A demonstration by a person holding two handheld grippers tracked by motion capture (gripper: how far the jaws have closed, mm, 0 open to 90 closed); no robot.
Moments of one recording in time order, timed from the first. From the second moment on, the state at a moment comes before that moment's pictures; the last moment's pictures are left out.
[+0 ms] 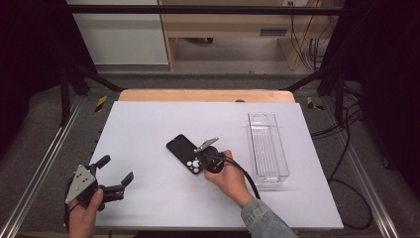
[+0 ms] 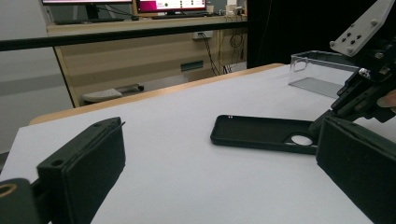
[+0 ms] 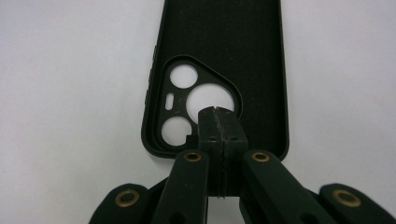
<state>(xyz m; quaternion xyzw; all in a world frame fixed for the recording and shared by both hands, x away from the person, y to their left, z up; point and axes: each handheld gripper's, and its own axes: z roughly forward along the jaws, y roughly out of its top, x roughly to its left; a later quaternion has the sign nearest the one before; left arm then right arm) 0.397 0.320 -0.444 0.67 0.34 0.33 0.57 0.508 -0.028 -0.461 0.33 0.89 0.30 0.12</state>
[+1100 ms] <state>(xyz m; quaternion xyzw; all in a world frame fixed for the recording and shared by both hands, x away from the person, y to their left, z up) 0.397 0.318 -0.445 0.68 0.34 0.33 0.56 0.441 -0.077 -0.465 0.33 0.89 0.32 0.10</state>
